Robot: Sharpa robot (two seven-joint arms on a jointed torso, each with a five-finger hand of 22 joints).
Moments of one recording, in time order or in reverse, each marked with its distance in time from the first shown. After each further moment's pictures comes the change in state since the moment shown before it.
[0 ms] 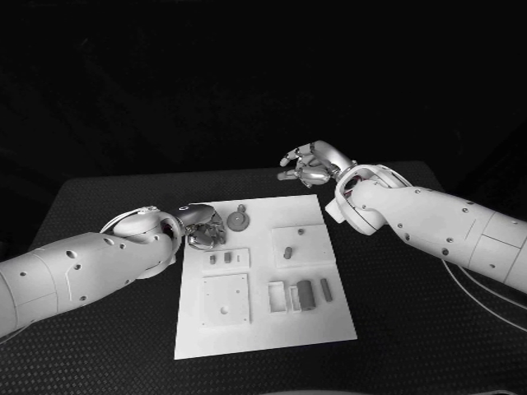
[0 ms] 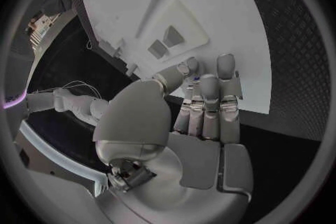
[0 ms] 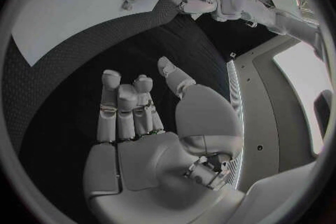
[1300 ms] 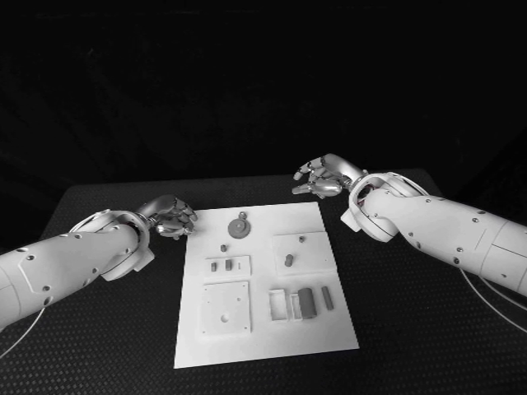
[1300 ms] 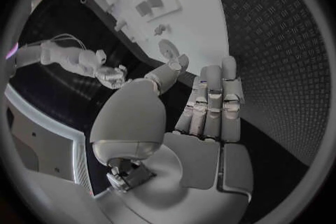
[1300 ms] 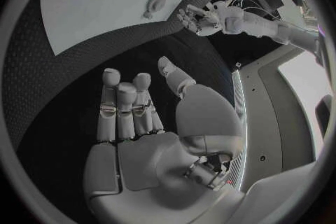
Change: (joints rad) left arm 0.005 -0.114 0.042 -0.033 0.424 -0.097 0.053; left_hand -0.083 -0.038 -0.044 0.019 -0.006 -0.082 0.037 0.015 0.006 -0.147 0.065 -0.006 0.004 -0.181 0.066 -0.207 -0.082 0.004 -0.192 0.073 -0.167 -0.063; right arm 0.000 -0.035 -0.006 -0.045 -0.087 0.086 -0.010; right_hand -0.004 -0.004 0.013 0.001 0.000 -0.013 0.006 -0.004 0.004 -0.028 0.003 -0.109 -0.090 -0.025 0.003 -0.099 -0.064 0.007 -0.047 0.024 -0.066 -0.015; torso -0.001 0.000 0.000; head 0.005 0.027
